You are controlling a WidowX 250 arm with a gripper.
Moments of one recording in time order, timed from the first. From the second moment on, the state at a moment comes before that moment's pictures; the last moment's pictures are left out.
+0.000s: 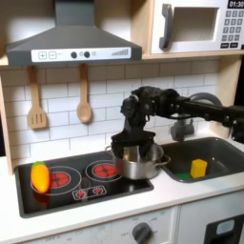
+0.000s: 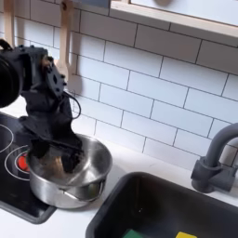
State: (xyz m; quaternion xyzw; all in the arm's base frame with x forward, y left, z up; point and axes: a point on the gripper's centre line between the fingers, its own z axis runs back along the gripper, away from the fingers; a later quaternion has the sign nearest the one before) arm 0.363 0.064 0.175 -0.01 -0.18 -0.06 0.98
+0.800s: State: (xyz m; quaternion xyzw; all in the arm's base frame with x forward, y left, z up) arm 0.360 0.117 0.179 0.04 -0.16 -0.01 0.99
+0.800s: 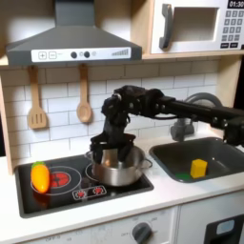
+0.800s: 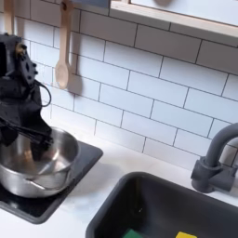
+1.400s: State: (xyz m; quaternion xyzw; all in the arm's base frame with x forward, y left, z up) arm 0.356 0.126 0.180 0.04 -0.16 0.00 0.99
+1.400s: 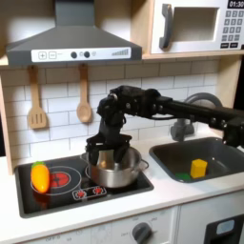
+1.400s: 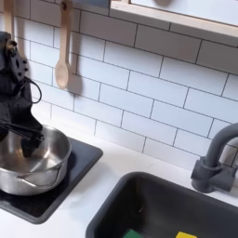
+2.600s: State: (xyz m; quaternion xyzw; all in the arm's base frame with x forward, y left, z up) arm 0.336 0.023 0.212 -0.04 -0.20 -0.09 0.98
